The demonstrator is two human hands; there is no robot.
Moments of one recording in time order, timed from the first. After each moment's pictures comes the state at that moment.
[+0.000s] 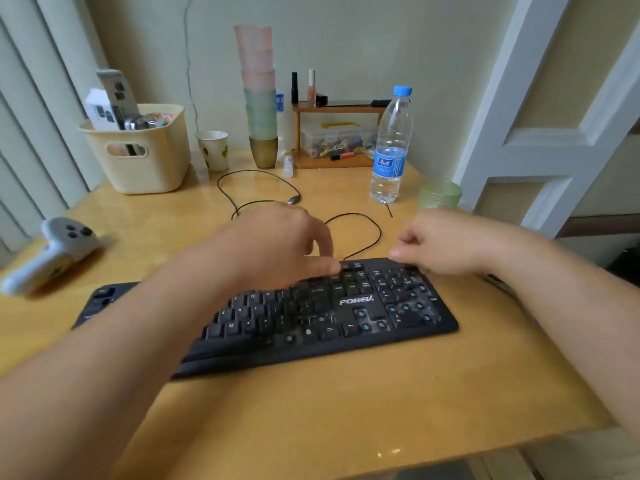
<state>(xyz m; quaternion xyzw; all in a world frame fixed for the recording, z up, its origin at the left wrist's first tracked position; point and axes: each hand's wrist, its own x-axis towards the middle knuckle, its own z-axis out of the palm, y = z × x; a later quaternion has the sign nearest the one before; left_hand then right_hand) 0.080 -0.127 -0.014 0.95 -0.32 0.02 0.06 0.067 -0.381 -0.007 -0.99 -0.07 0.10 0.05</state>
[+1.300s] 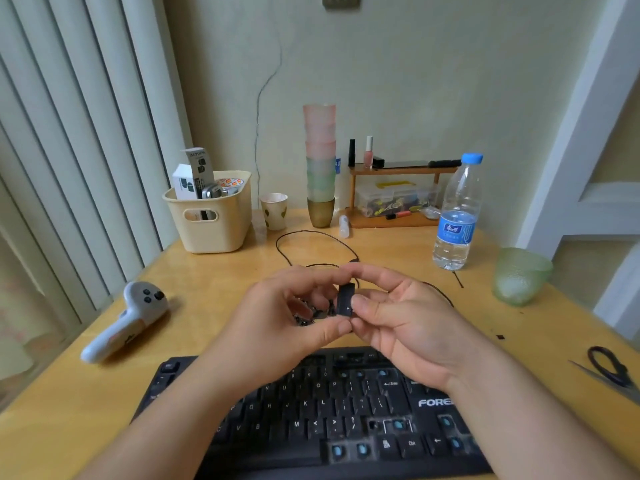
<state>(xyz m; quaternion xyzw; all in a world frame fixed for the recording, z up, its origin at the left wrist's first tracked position) 0.091 -0.057 -0.049 0.81 -0.26 0.13 0.51 0.092 -0.259 -0.038 -0.52 -0.10 0.16 0.84</state>
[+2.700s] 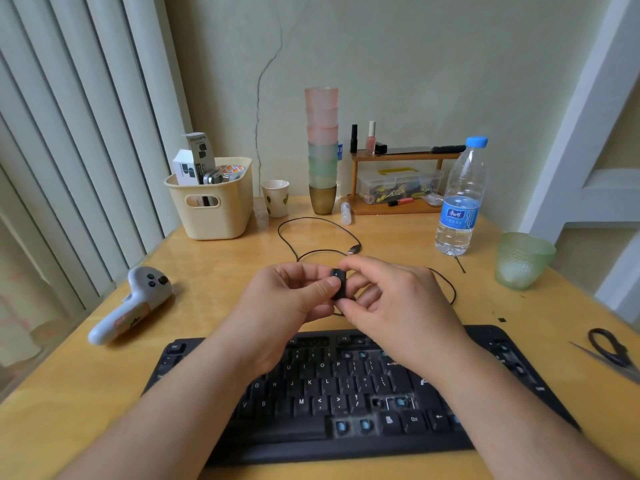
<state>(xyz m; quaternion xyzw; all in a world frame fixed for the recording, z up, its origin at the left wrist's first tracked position) 0.095 -0.071 -0.055 0.66 -0.04 -0.04 0.75 0.089 -0.251 -0.055 -0.87 -0.24 -0.24 0.35</state>
